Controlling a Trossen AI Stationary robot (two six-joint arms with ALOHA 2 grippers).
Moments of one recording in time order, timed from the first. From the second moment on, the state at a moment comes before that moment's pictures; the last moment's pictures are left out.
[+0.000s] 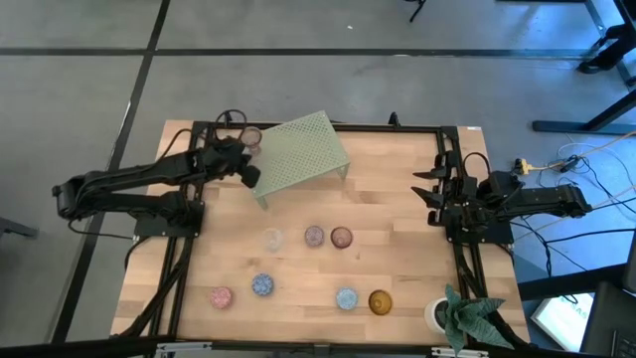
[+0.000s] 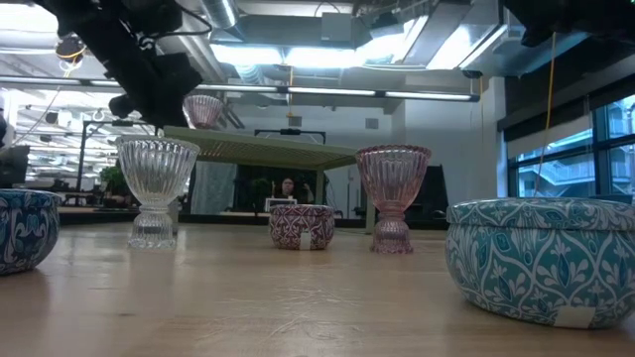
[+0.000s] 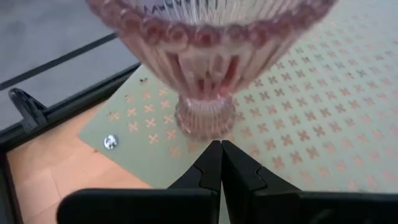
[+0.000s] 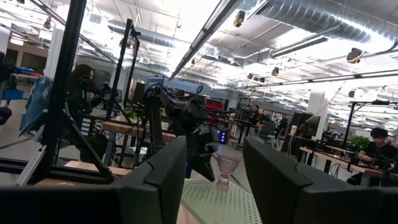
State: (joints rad) left arm 0.40 0.87 0.59 -0.47 -0.41 -0.39; right arm 0.10 0.26 0.23 0.37 0.16 -0.27
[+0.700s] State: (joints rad) left arm 0.46 0.89 0.59 -0.42 -0.39 -0.32; right arm 0.10 0.26 0.23 0.37 0.16 -0.27
